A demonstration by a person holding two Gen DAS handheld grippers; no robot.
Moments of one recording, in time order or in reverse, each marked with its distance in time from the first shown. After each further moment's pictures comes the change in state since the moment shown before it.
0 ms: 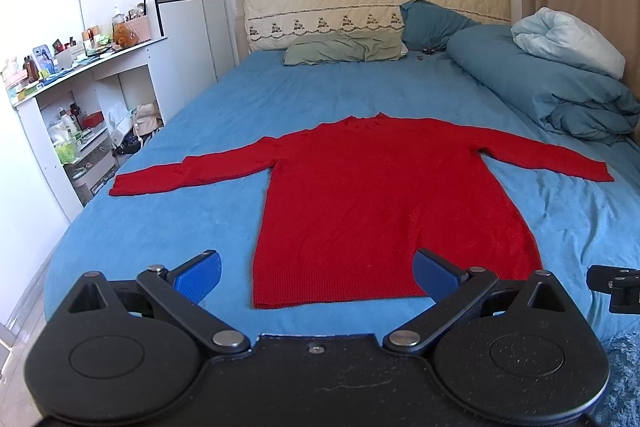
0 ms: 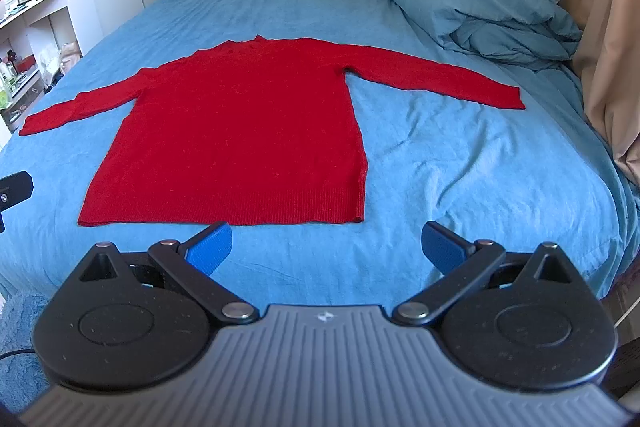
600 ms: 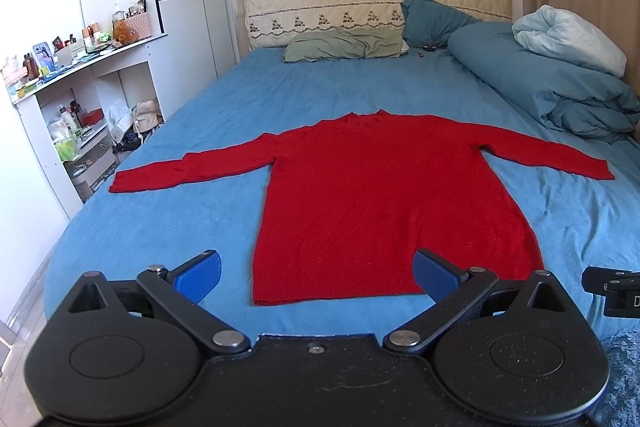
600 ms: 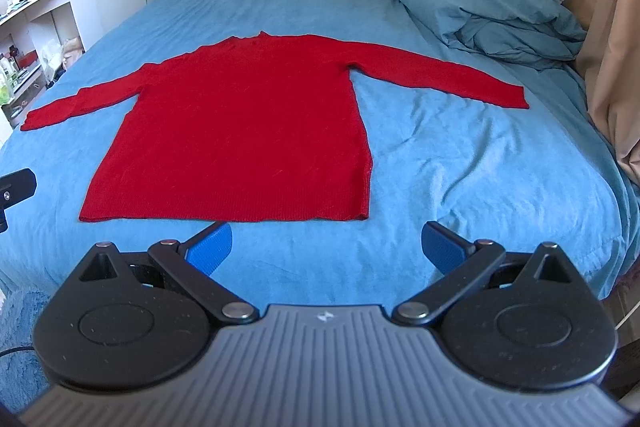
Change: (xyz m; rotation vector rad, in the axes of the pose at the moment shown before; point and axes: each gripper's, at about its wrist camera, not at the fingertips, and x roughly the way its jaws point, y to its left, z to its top) left arm 0.001 0.003 0.000 -0.002 0.012 0.001; right arm 0.004 0.003 0.000 -0.007 0.010 0.008
